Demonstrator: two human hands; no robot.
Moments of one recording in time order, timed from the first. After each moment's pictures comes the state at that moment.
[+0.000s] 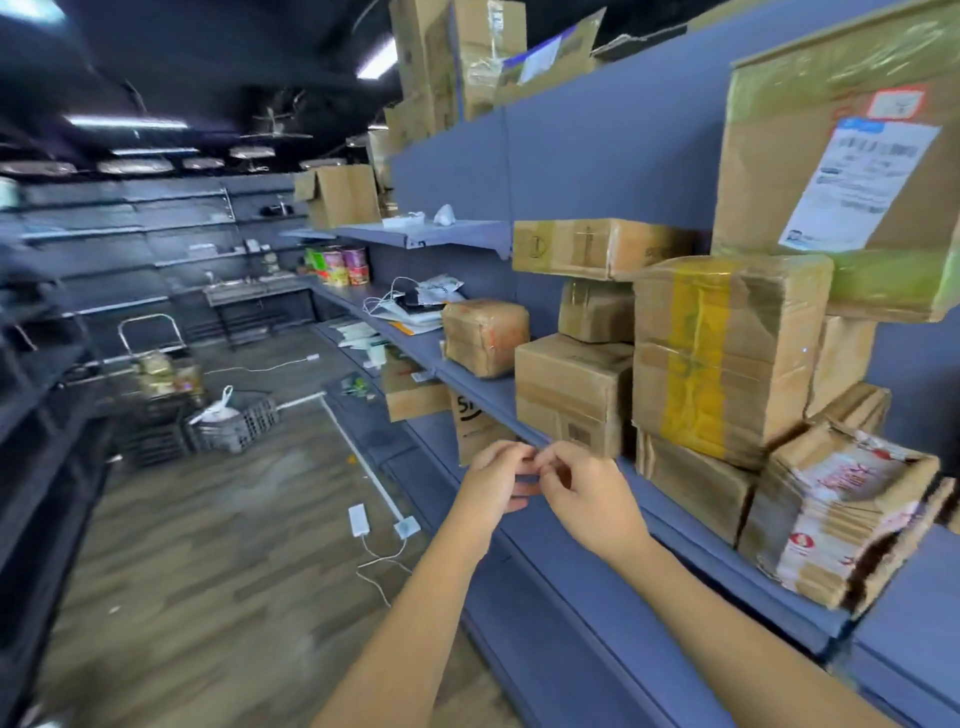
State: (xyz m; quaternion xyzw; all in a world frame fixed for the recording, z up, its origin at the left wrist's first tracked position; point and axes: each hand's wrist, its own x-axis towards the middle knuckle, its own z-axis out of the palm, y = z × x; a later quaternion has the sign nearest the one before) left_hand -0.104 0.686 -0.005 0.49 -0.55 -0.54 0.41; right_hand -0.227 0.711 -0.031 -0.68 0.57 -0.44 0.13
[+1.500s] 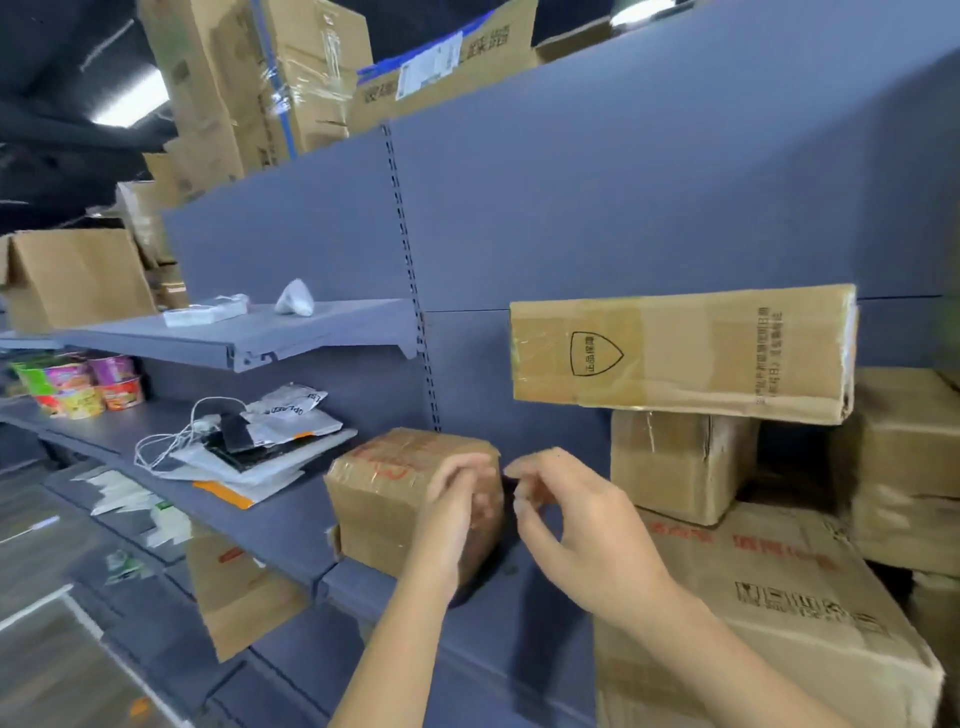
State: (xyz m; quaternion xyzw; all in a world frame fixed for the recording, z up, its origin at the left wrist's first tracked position) left_hand -0.125 0.211 0.024 0.32 -0.60 -0.60 0.42; right_hand -0.211 0.330 0.031 -0.62 0.62 -0.47 -0.13
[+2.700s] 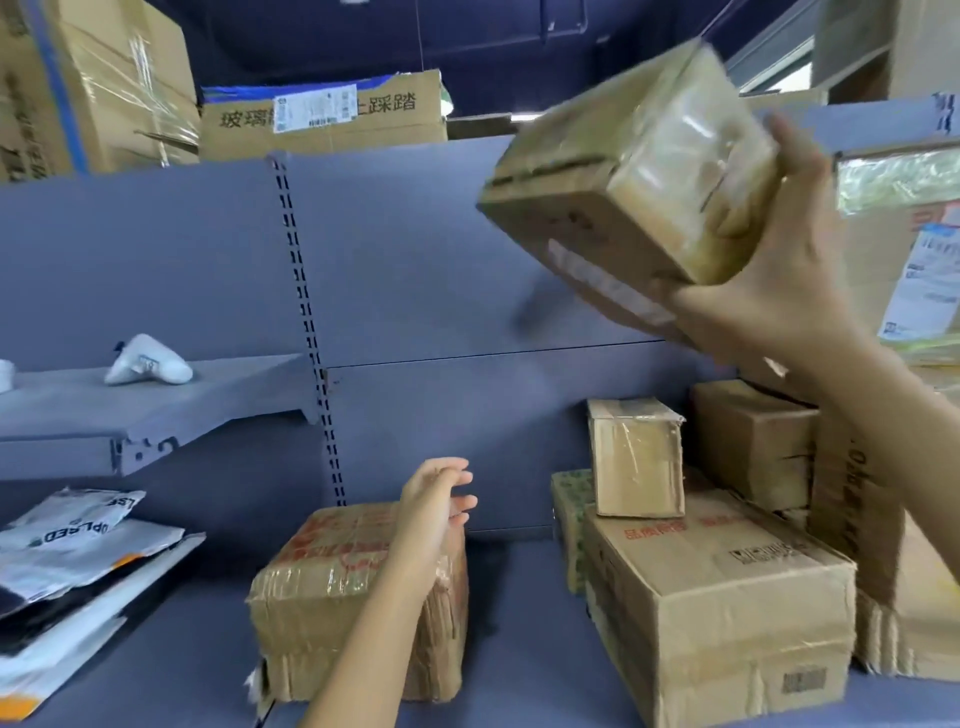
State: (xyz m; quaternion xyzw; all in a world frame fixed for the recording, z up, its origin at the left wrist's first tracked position) left_hand -0.124 0.099 0.053 0.17 -0.64 -0.70 0.27; right_hand -0.212 0.362 0.208 -0.38 0.66 -0.39 -0.52
